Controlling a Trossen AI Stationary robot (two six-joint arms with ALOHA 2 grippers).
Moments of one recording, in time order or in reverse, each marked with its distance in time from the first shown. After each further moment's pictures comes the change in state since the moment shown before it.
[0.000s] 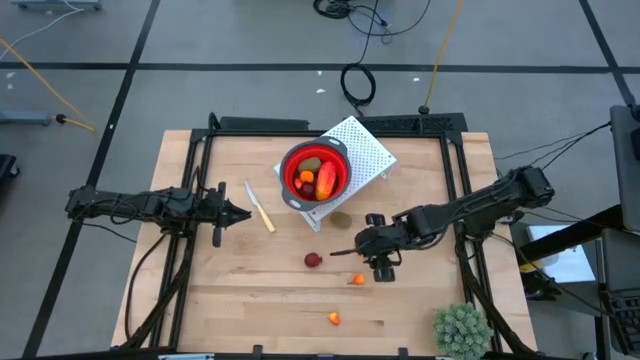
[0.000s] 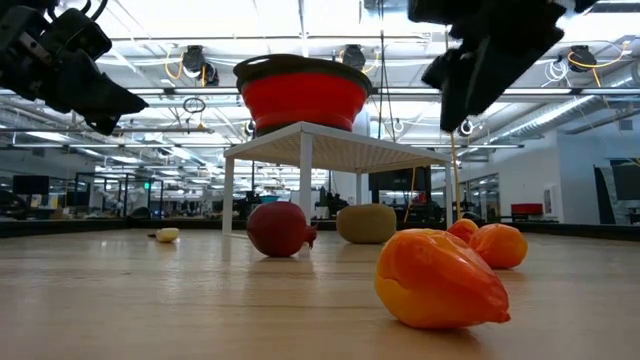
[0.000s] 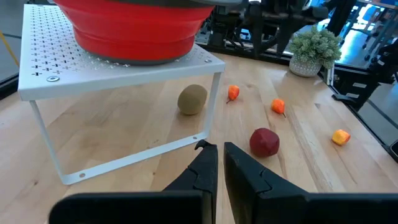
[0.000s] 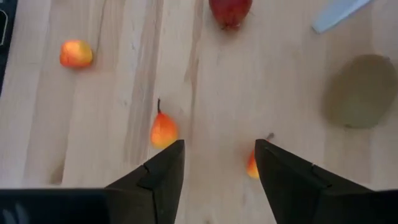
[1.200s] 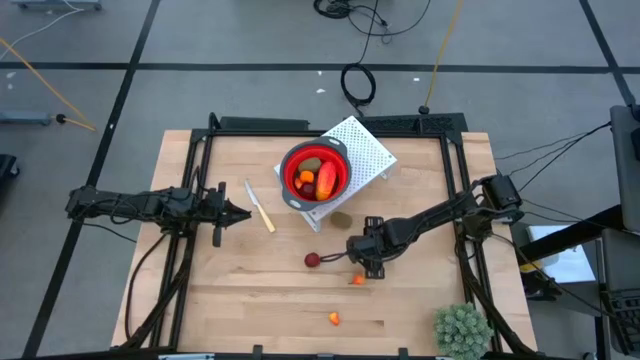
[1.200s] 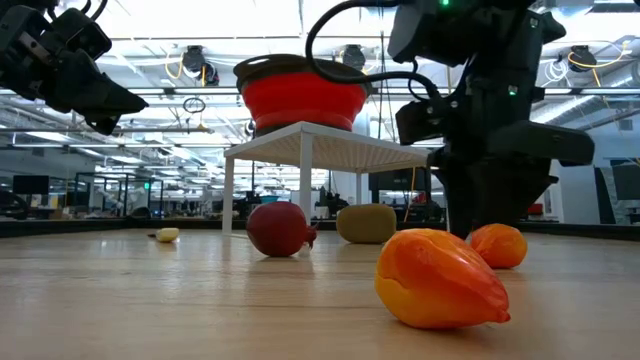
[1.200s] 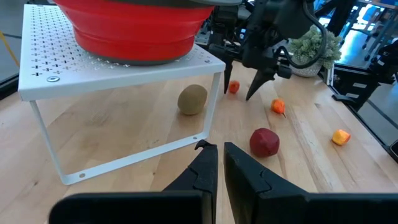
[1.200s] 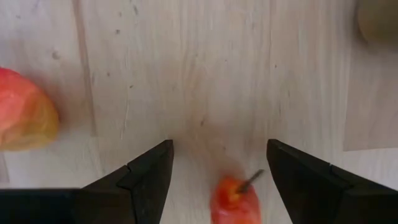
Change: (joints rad) left arm 0.000 0.000 0.000 0.000 0.000 0.000; right arm -0.040 0.274 -0.066 0.033 0.121 0.048
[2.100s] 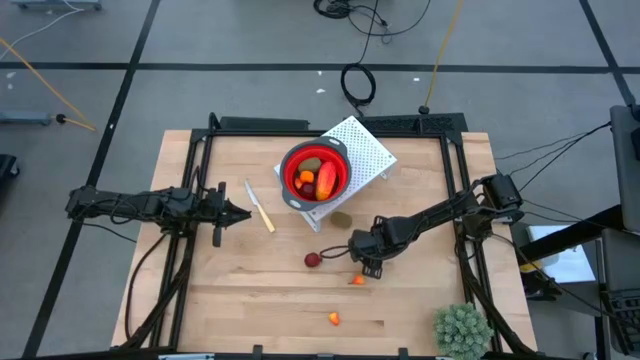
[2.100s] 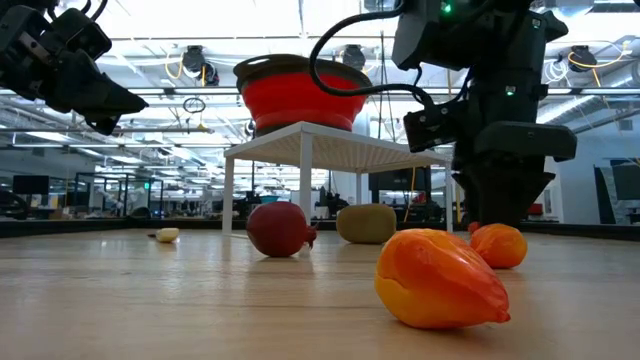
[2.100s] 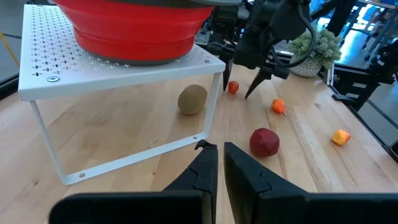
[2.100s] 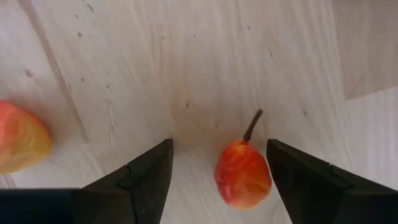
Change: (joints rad) left arm 0.000 0.000 0.000 0.000 0.000 0.000; right arm -0.007 -0.006 -0.001 -0.110 -0.006 0.230
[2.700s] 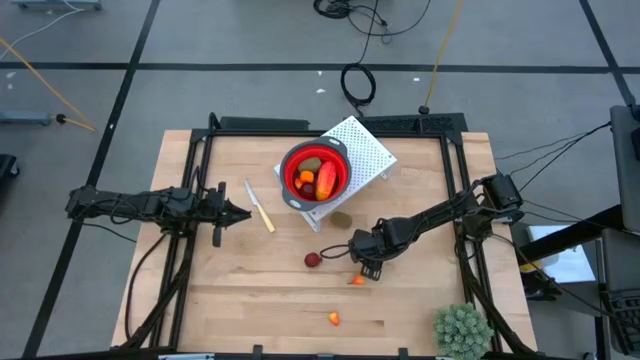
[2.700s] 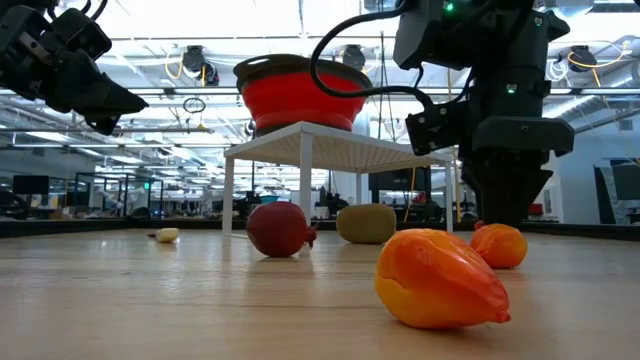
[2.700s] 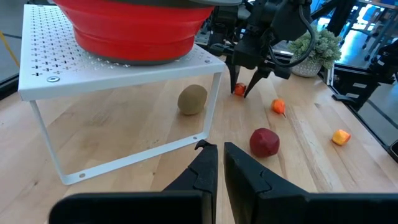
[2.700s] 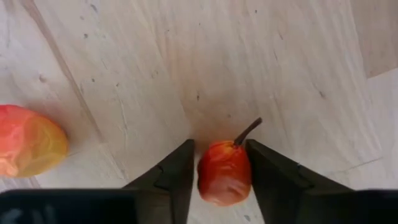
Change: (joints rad) left arm 0.000 0.000 0.000 0.000 0.000 0.000; right arm 0.004 0.000 0.000 0.001 -0.033 0.099
